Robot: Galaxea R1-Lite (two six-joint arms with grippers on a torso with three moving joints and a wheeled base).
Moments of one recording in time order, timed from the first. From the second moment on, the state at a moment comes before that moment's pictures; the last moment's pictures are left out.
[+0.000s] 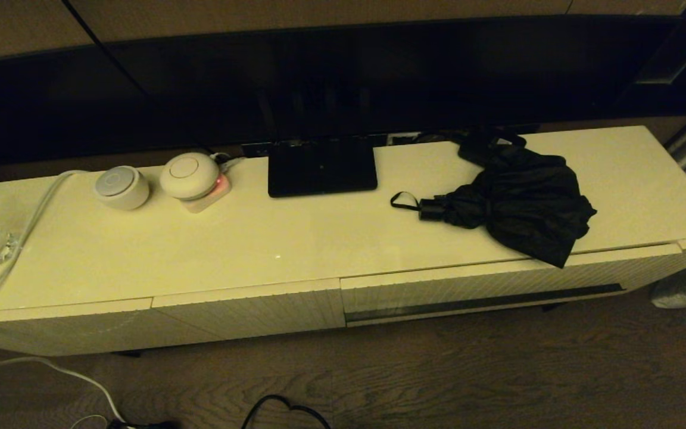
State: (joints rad) left arm 0.00 0.00 0.00 0.00 0.00 0.02; right arm 0.00 0.00 0.00 0.00 0.01 0.00
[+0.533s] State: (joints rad) left arm 0.00 0.00 0.00 0.00 0.00 0.02; right arm 0.00 0.00 0.00 0.00 0.01 0.00
